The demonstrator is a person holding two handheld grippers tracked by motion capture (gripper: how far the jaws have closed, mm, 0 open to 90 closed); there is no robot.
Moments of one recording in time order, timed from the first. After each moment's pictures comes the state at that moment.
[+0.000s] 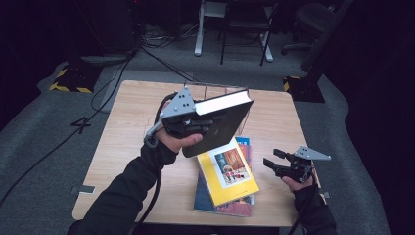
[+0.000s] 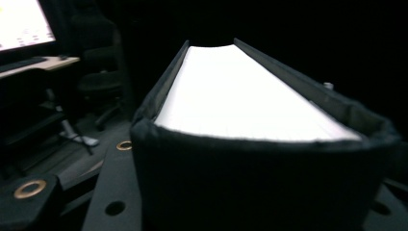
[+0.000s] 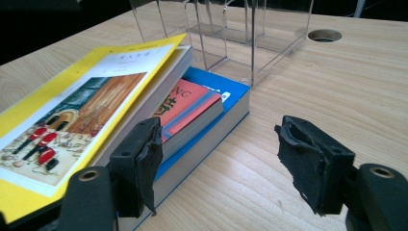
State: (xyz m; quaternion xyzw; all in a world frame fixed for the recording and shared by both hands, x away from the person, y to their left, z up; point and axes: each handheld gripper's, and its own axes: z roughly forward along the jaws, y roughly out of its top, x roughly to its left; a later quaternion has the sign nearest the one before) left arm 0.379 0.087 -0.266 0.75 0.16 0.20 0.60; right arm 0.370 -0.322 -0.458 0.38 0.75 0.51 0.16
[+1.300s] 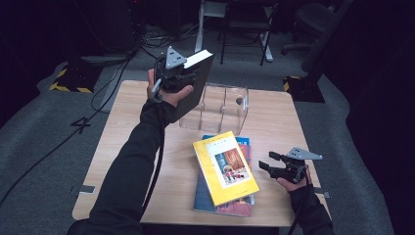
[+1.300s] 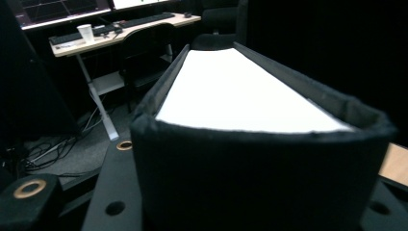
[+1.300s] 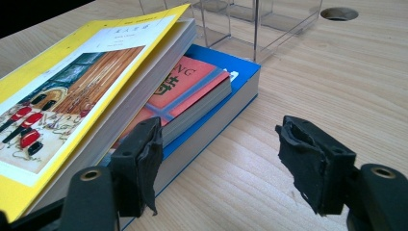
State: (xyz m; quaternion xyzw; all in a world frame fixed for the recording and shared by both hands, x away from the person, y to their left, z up) left arm 0.492 0.103 -0.269 0.72 0.34 0.31 0.52; right arm 0.374 -0.311 -0.469 0.38 0.77 0.49 0.15
